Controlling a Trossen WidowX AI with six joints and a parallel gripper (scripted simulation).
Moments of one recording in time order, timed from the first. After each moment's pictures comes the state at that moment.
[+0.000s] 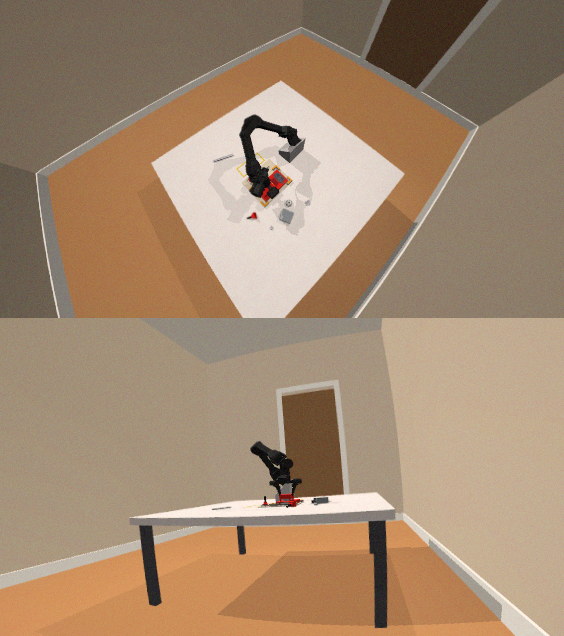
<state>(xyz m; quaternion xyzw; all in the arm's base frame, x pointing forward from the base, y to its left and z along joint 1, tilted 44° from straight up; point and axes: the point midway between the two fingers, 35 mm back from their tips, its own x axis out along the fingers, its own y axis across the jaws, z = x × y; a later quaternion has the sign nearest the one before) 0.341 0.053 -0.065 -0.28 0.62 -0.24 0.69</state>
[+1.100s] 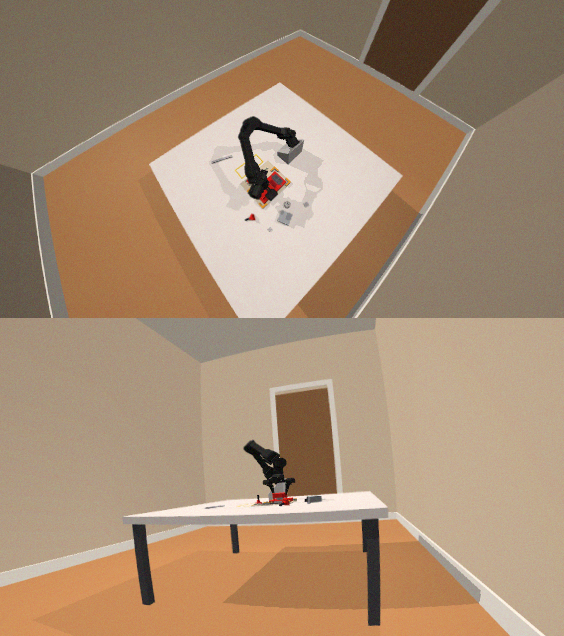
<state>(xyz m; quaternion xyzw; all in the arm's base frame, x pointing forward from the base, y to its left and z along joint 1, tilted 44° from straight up) 0.344 0.052 -0.068 -0.29 0.62 -0.23 0.70</state>
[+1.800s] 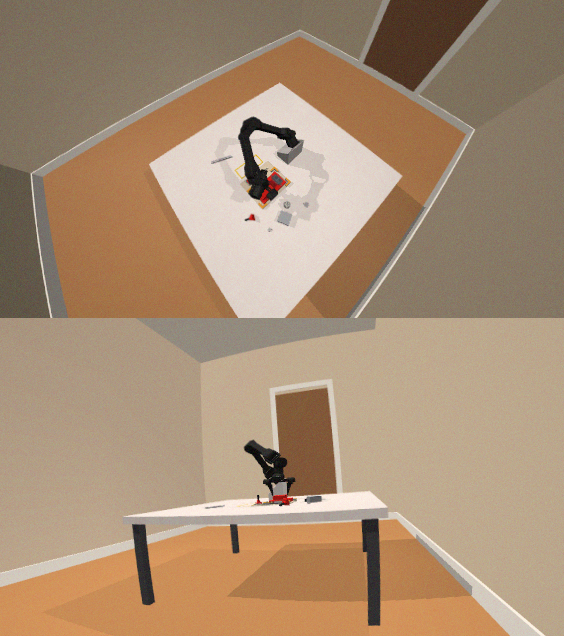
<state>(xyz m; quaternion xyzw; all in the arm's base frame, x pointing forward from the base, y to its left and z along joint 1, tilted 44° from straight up) 0.340 0.055 -0.064 -0.29 0.63 -0.23 0.69</state>
